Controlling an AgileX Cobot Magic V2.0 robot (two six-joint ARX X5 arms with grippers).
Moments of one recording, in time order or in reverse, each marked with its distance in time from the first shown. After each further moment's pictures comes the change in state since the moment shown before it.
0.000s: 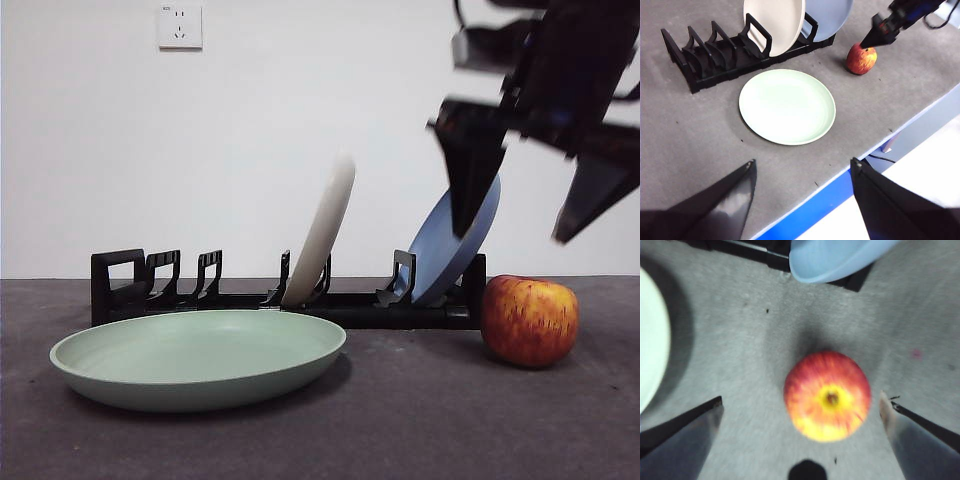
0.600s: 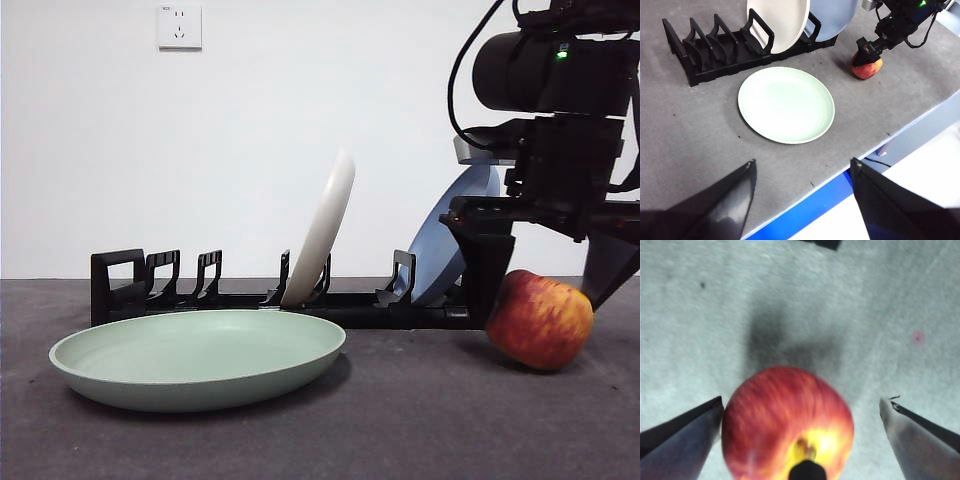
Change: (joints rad) left arm -0.001 0.000 -0.004 0.000 -0.006 -0.053; right arm -0.080 0.173 0.000 0.024 0.003 -0.027
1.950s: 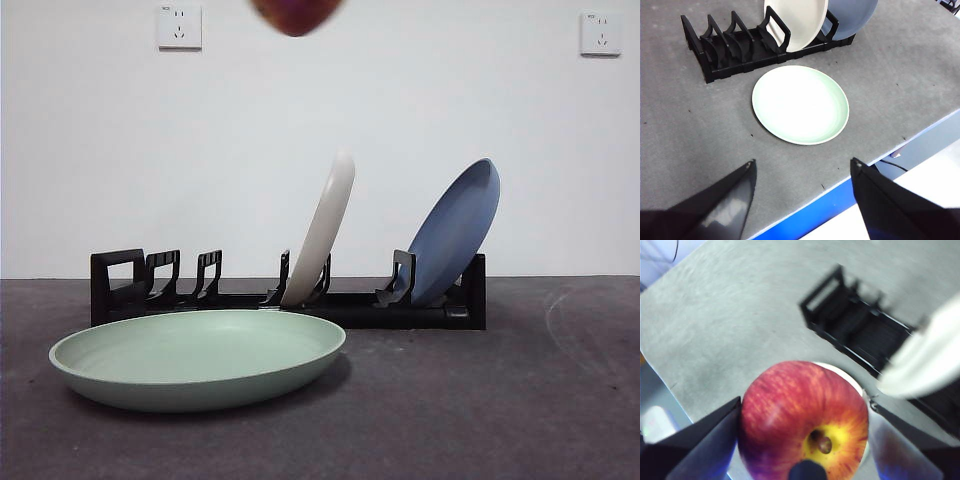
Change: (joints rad) left arm -0.001 0.047 0.000 0.000 -0.055 -0.026; right arm 0.406 -0.079 0.628 -0.190 -0.207 -0.032
